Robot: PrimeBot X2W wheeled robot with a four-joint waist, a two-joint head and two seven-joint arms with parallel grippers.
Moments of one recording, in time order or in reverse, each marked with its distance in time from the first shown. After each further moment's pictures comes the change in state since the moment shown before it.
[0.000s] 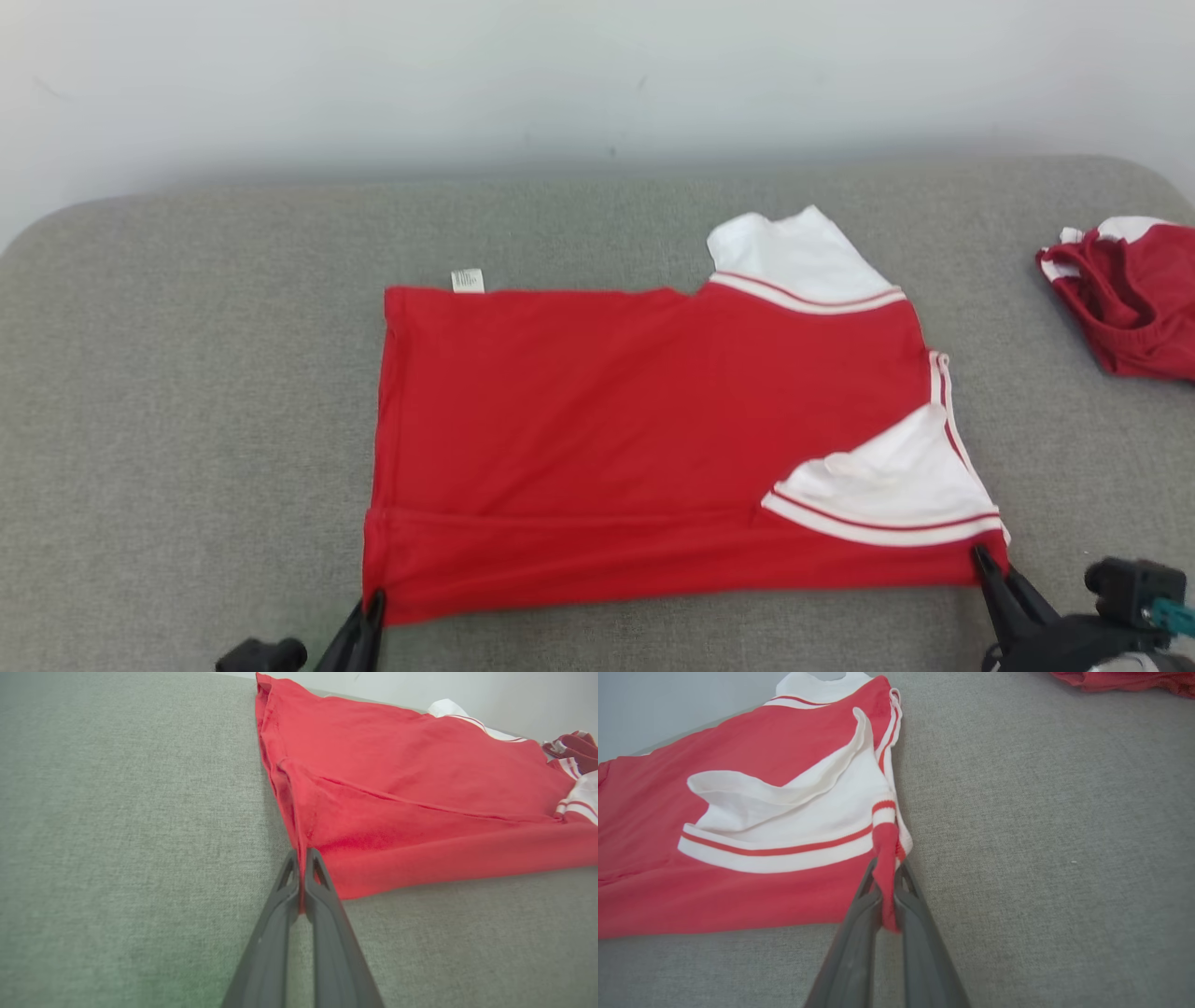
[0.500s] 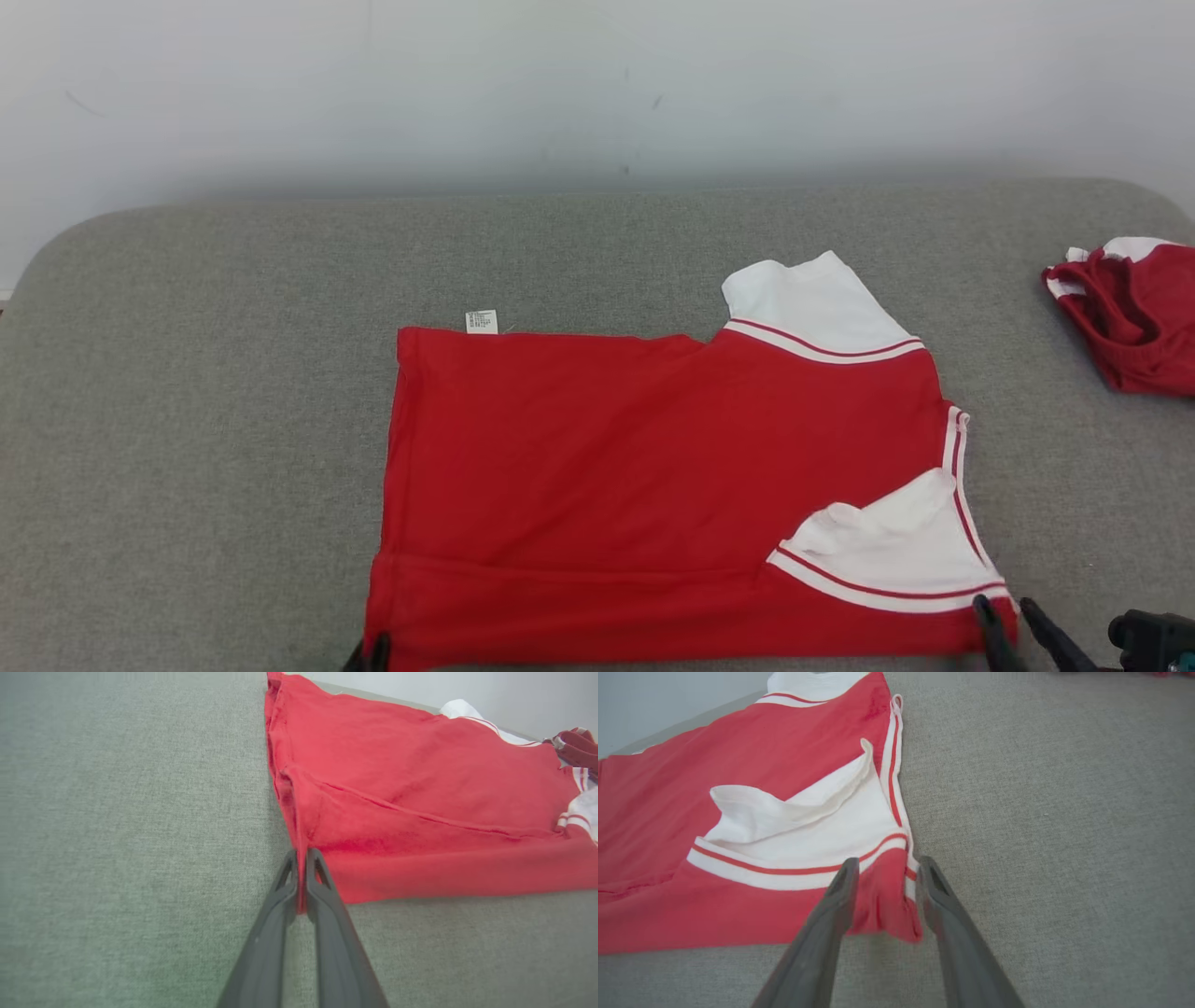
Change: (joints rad) left arm 0.133 -0.009 0.007 -0.079 0.016 0.026 0.000; right arm 0.211 0.035 -0.125 -0.206 -0.052 0.000 0.114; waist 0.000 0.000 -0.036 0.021
